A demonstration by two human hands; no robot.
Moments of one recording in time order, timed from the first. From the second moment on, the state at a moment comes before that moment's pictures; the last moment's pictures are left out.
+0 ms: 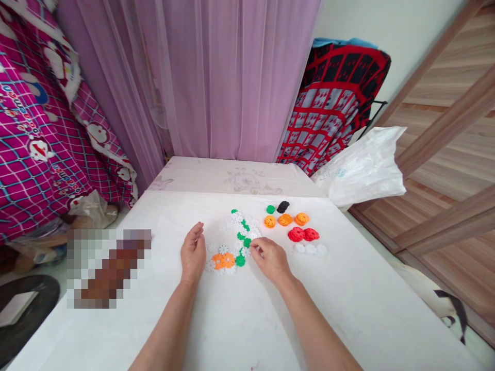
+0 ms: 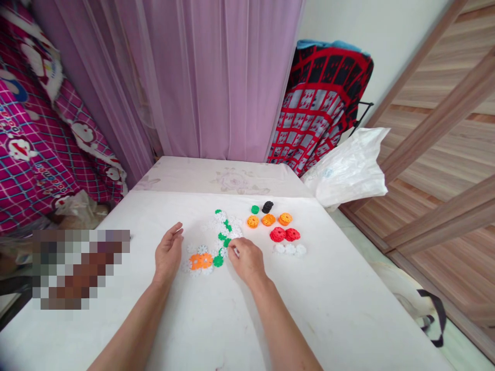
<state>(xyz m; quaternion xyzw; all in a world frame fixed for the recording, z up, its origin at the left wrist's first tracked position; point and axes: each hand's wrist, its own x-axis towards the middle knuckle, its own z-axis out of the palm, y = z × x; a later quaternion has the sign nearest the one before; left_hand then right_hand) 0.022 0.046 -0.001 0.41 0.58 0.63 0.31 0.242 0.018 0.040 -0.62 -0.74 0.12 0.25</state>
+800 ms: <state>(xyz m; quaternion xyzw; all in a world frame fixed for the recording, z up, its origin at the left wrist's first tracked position) 0.024 0.041 0.008 0.41 0.59 0.62 0.31 0.208 0.020 0.060 -0.66 -0.73 0.09 0.16</state>
